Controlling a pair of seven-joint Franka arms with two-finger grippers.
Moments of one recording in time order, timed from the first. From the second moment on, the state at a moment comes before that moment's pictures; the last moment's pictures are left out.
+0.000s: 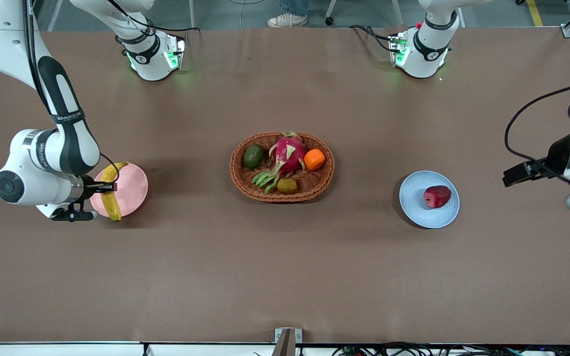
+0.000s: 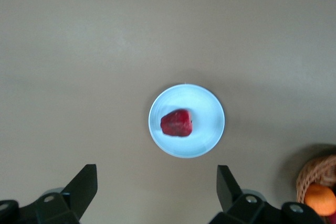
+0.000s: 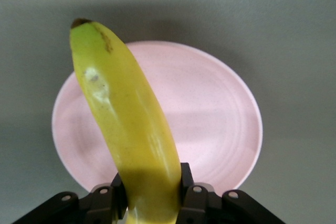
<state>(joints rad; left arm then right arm) 0.13 0.24 -0.23 -1.34 0.09 1.54 -0.25 -0.05 0.45 -0.06 -1.95 0.02 2.10 -0.11</state>
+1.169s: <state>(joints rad) 0.06 -0.03 -0.17 -1.55 0.01 1.46 -0.12 -0.05 0.25 -0.03 -1.40 0.02 1.56 -0.11</state>
